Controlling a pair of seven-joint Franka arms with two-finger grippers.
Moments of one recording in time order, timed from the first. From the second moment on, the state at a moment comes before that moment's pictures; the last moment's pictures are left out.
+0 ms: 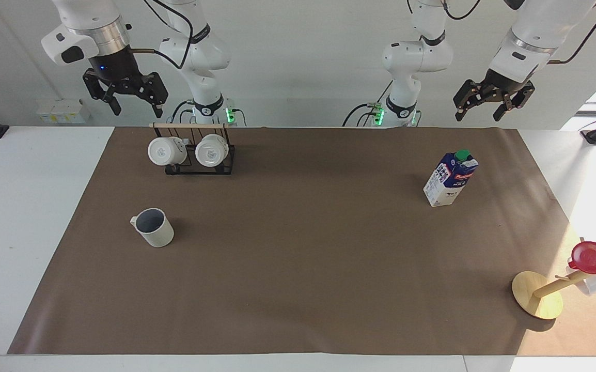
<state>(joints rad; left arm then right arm) -0.03 -0.11 -0.07 -1.59 -0.03 1.44 -0.06 -0.08 -0.05 0.11 -1.48 -0.02 1.43 0.10</state>
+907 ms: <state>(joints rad) -0.03 -0.11 -0.06 -1.59 -0.03 1.42 -0.06 -0.08 -0.05 0.11 -1.48 -0.02 1.43 0.10</state>
